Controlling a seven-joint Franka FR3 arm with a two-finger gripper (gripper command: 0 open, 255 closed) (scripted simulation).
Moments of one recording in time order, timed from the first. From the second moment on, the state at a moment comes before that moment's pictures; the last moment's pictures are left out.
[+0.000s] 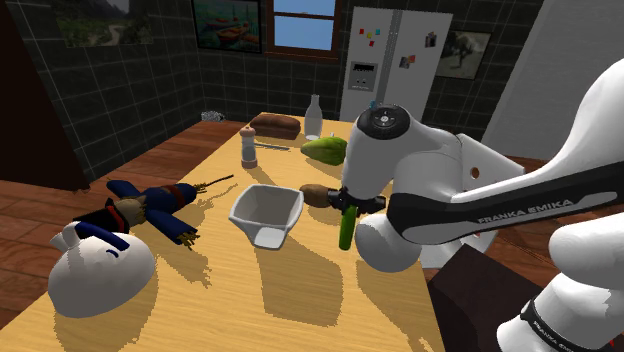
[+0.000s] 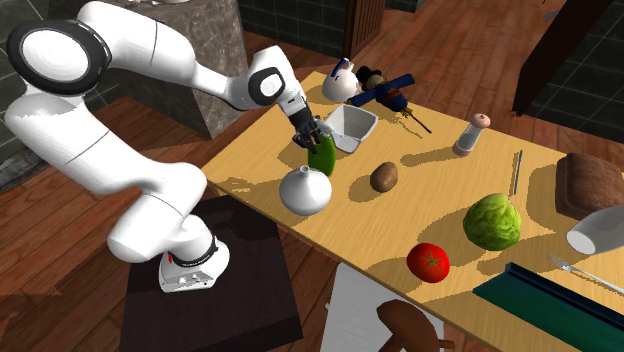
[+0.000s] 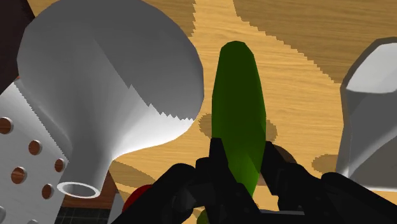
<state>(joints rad) -0.66 -0.49 1.24 -2.48 -0.08 2.41 1.48</state>
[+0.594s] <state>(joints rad) -0.55 -0.54 1.11 -2.43 -0.04 2.29 1.40</state>
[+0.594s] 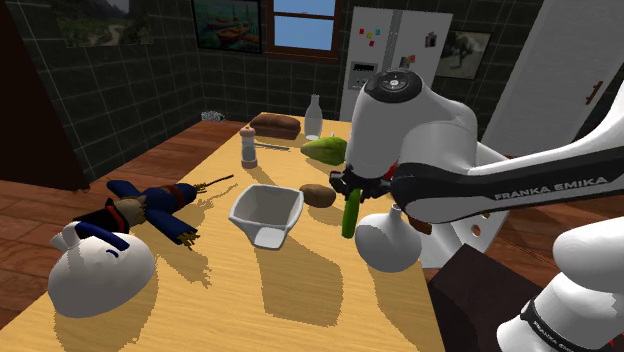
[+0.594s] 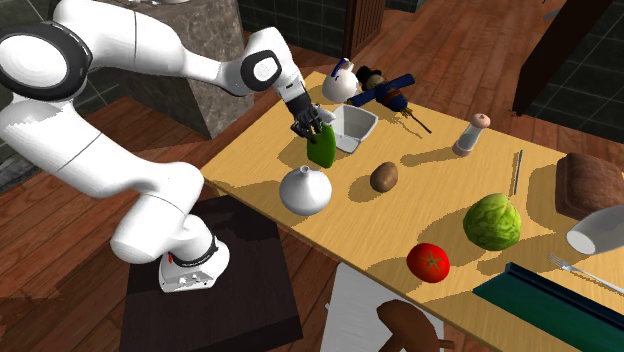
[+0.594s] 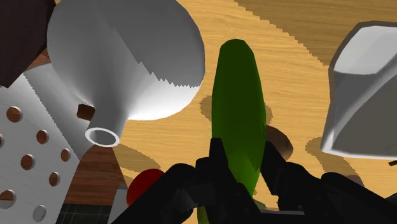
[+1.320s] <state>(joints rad) -0.49 -0.59 1.00 -2.34 -0.02 2.16 1.32</state>
